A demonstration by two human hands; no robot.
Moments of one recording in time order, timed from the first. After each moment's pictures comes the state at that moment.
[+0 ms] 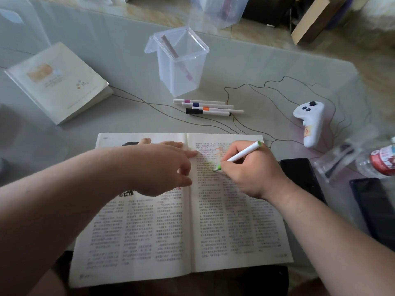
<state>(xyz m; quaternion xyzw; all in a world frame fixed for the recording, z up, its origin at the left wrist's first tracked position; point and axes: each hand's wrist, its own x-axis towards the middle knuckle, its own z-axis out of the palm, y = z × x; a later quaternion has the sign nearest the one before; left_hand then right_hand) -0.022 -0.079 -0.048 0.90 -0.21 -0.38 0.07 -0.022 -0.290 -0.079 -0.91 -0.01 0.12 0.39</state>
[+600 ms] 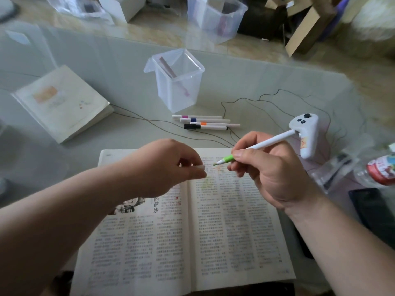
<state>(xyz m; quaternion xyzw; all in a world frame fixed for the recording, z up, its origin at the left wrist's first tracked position) -0.013 -0.082 -0.035 0.93 -0.15 -0.19 0.29 -0.013 -0.298 -0.047 -0.66 -0.01 0.12 0.74</state>
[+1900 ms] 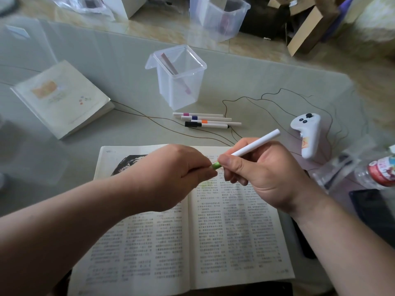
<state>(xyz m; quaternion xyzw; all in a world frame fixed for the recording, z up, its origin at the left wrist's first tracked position) -0.028 -0.088 -0.050 0.90 -0.27 -0.06 0.35 -0.020 -0.294 -0.036 -0.75 -0.08 0.17 0.63</state>
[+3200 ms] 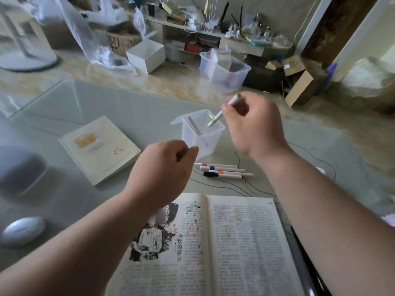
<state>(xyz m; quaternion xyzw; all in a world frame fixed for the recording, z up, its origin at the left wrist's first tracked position) 0.011 -0.042 0.001 0.91 0.02 0.15 0.38 0.092 -0.203 0.043 -0.89 -0.12 -0.20 0.40</state>
